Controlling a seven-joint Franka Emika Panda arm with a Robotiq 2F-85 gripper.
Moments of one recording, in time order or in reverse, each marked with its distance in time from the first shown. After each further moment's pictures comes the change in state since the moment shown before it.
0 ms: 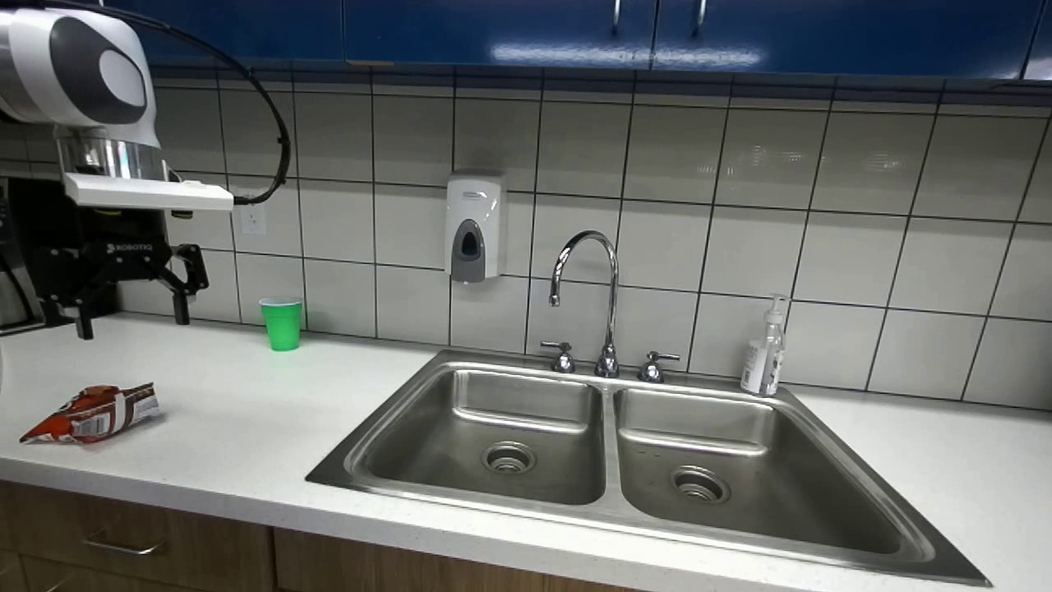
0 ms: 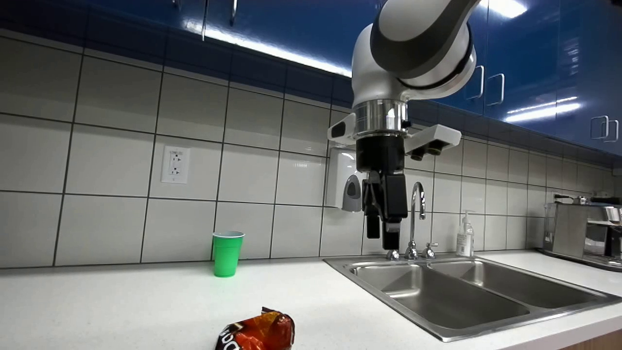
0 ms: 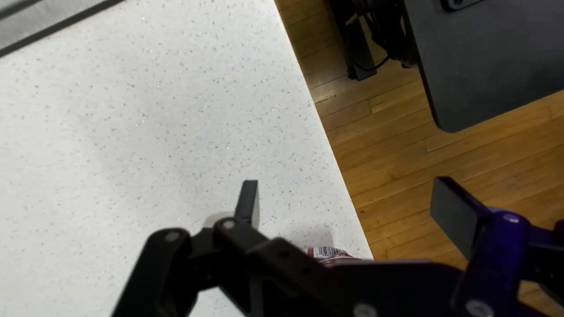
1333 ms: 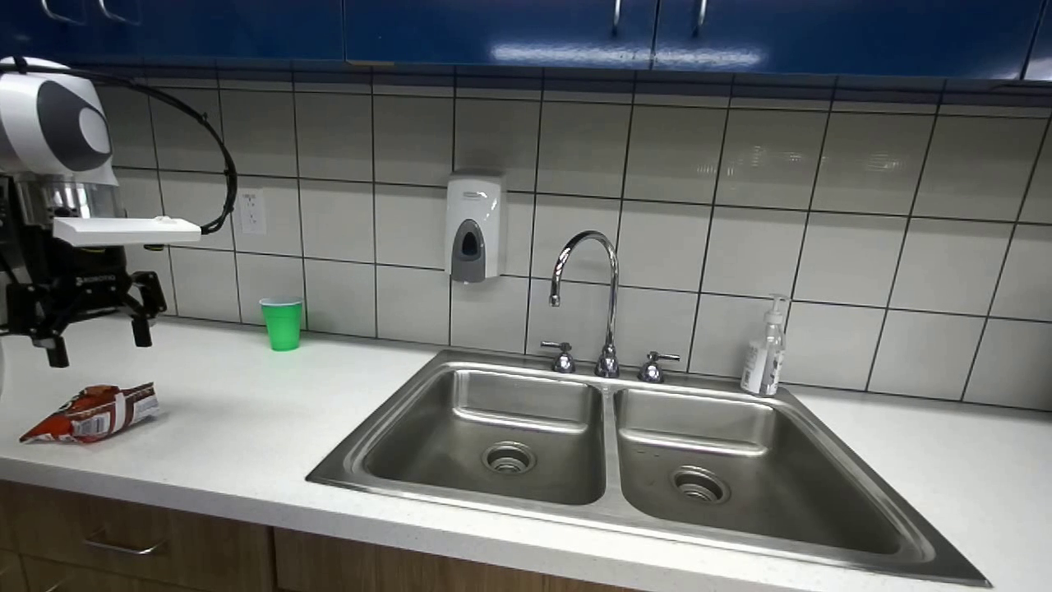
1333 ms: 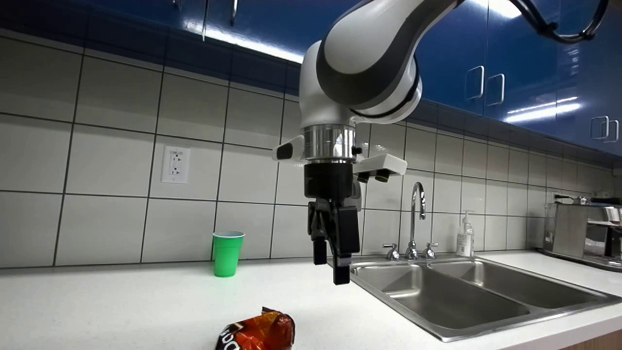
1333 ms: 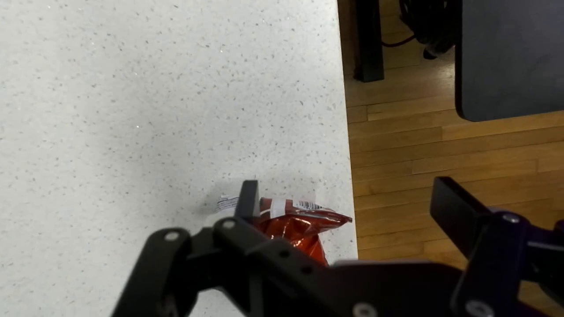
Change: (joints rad) arm 0.011 0.238 0.130 0.117 -0.045 0.118 -0.085
